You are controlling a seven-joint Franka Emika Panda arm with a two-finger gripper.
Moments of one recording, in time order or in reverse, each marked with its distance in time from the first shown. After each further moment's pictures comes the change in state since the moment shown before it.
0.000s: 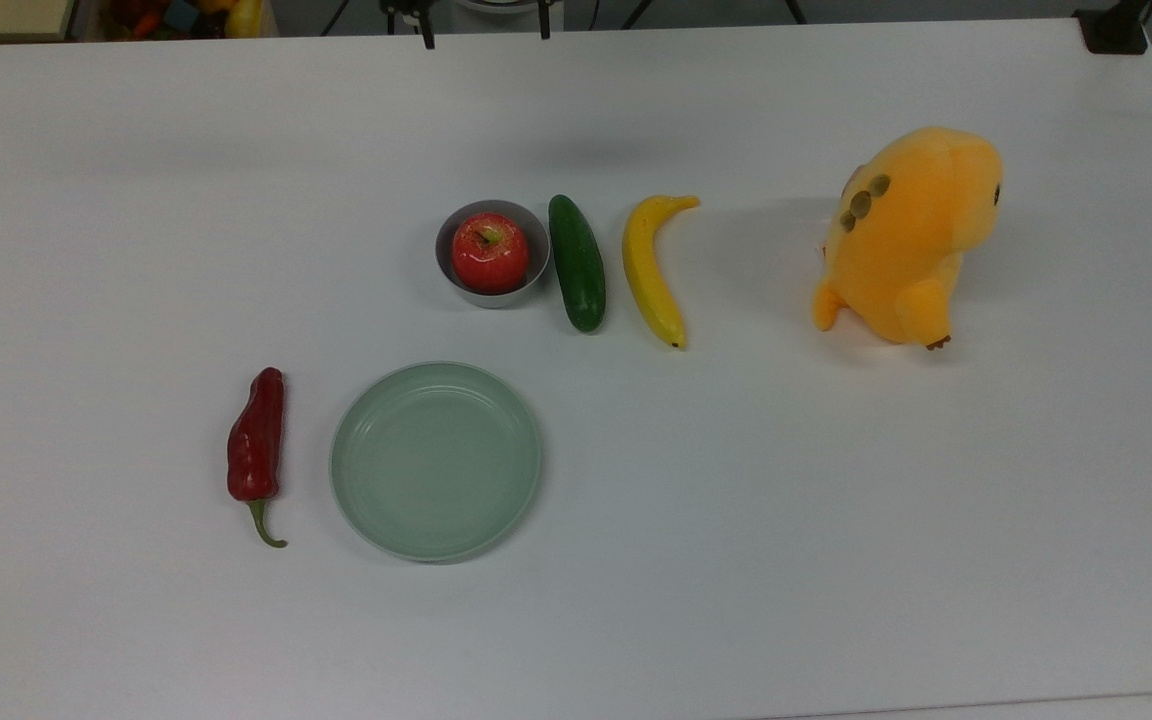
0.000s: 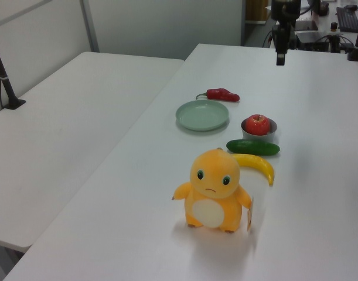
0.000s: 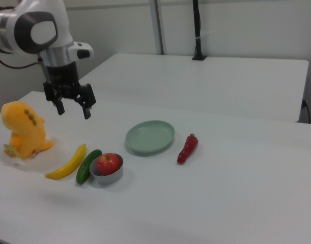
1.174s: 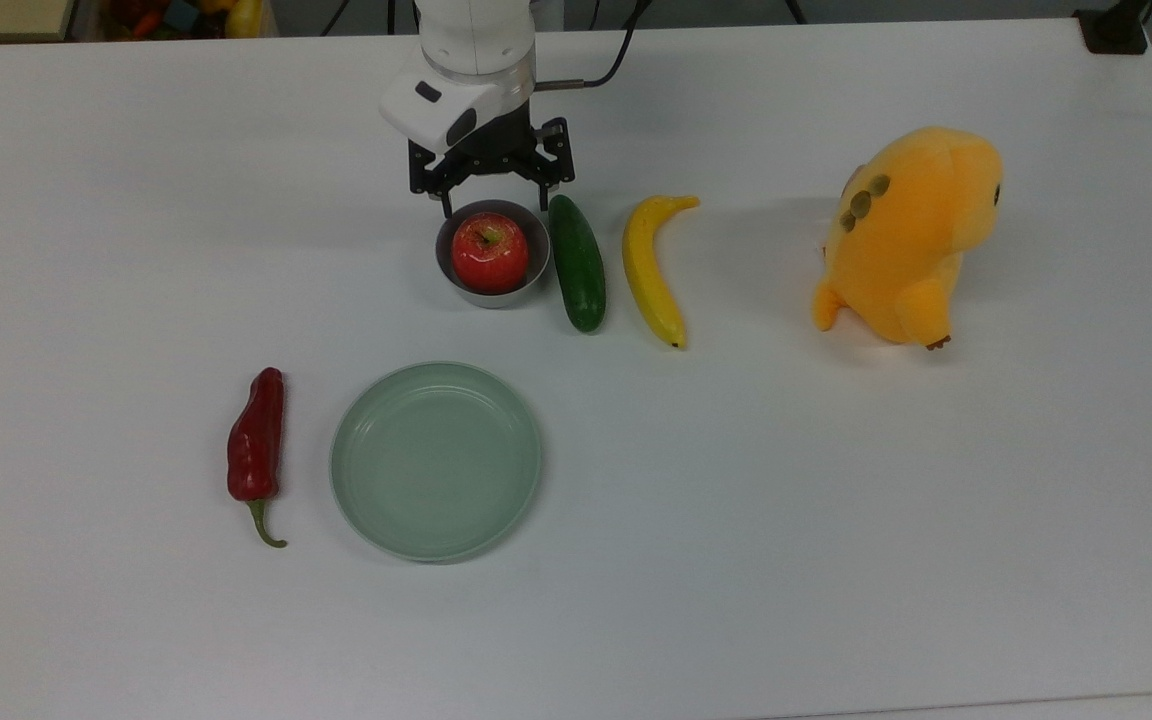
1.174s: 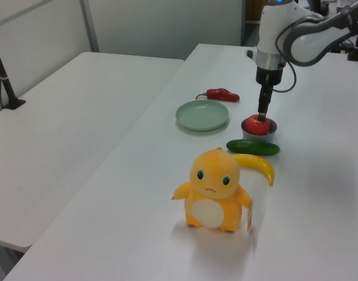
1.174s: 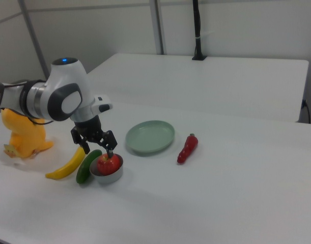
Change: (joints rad) arm 0.001 0.132 0.000 -0.336 -0.023 0.580 -0.002
